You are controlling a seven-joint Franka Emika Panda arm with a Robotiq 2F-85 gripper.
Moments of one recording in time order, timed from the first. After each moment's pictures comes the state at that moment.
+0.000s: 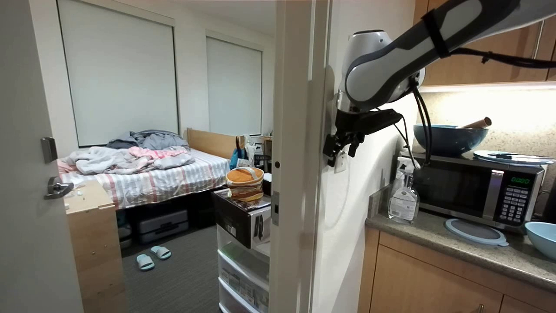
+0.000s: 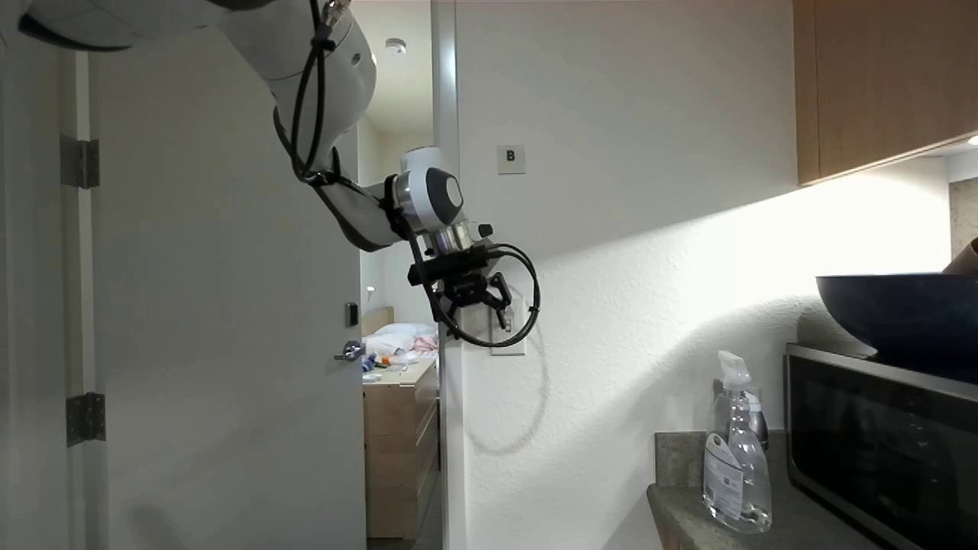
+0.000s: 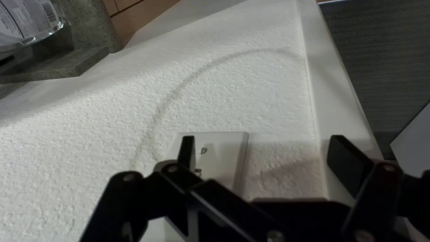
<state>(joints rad) 0.07 0.23 0.01 -1.80 -0.27 2.37 0.03</state>
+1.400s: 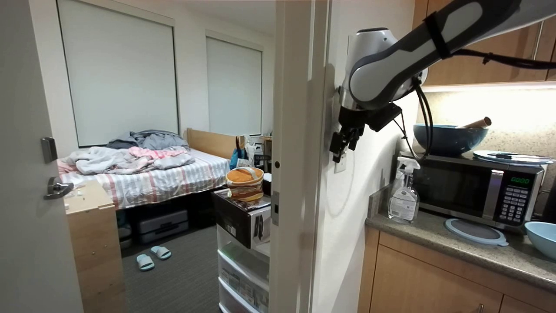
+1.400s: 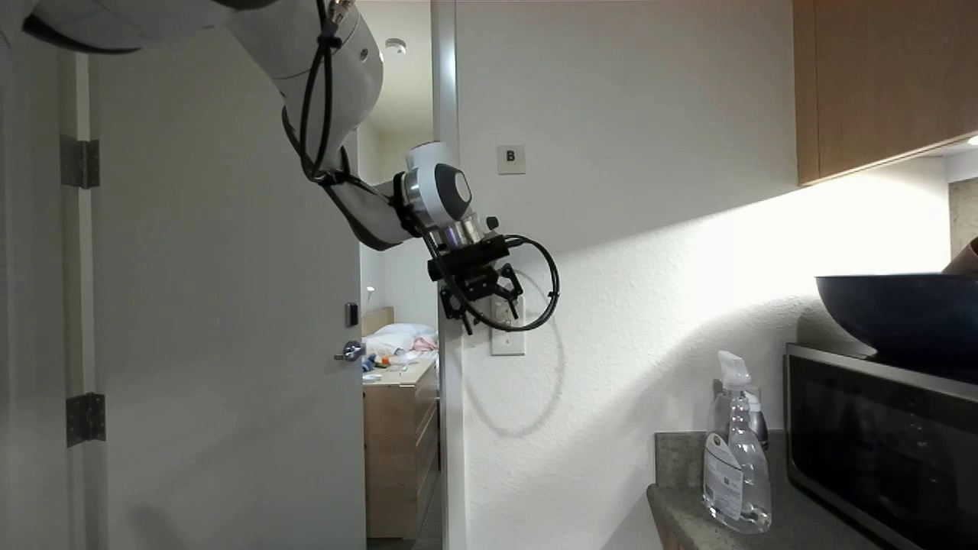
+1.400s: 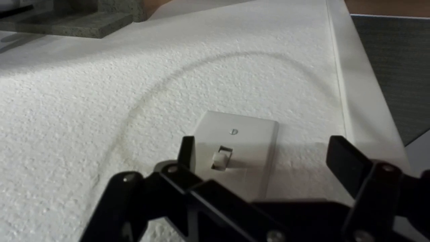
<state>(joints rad) 0.05 0.24 0.00 -1.78 -0.30 2.40 -0.15</state>
